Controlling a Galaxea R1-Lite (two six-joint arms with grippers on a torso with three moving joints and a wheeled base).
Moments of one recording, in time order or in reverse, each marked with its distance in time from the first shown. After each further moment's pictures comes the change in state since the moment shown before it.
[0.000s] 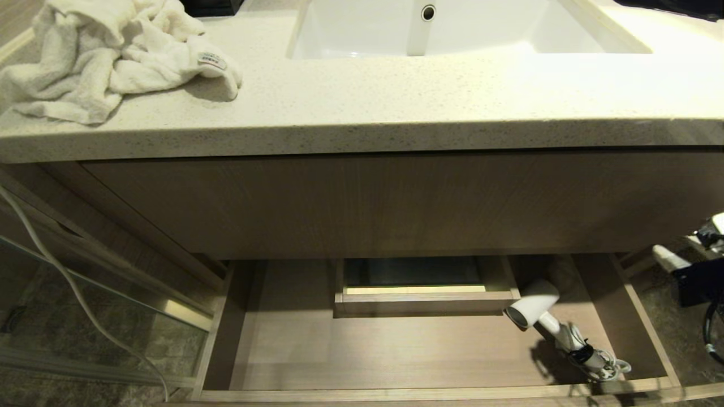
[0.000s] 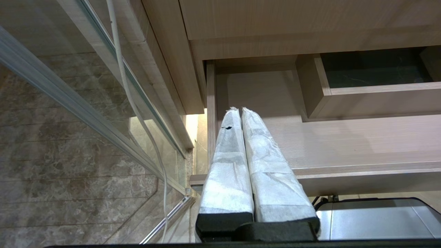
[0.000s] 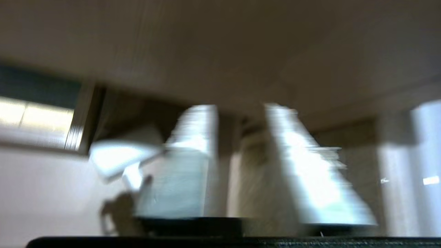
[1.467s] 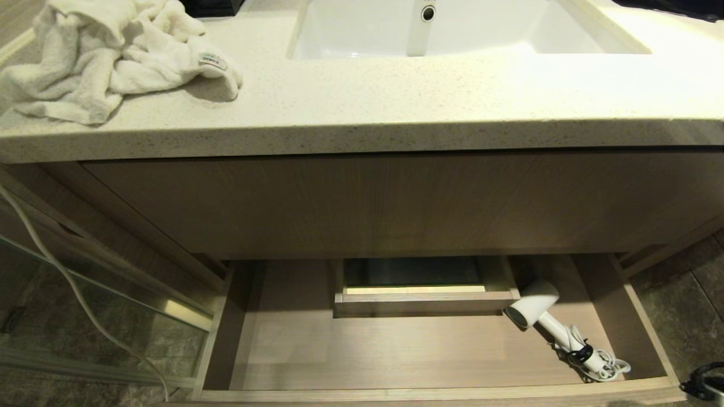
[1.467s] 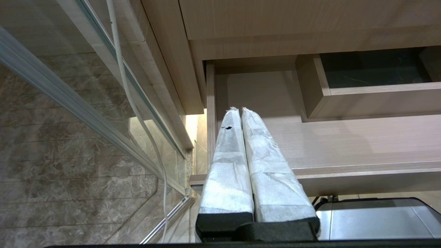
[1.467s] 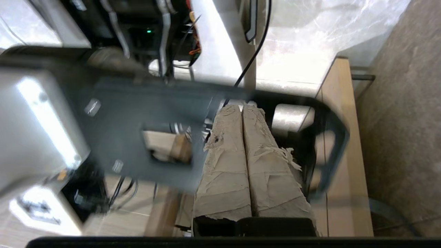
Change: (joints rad) left arm 0.000 0.000 0.000 -0.001 0.000 0.000; right arm 0.060 -0.205 -0.119 1.733 0.116 0.279
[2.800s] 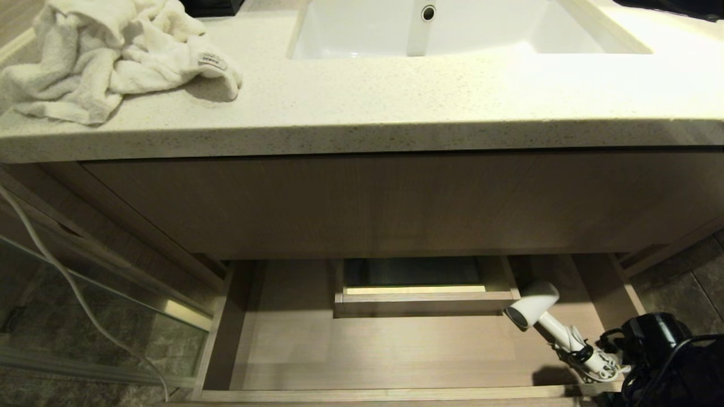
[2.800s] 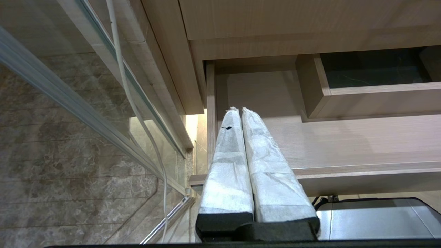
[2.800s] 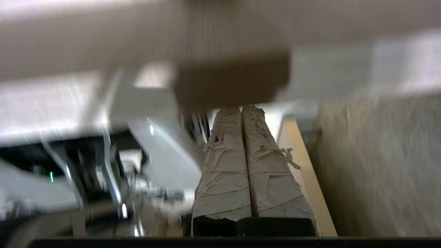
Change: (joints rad) left arm 0.000 0.000 0.000 0.000 0.000 0.000; right arm 0.112 0.740 0.096 -1.039 -0.249 0.200
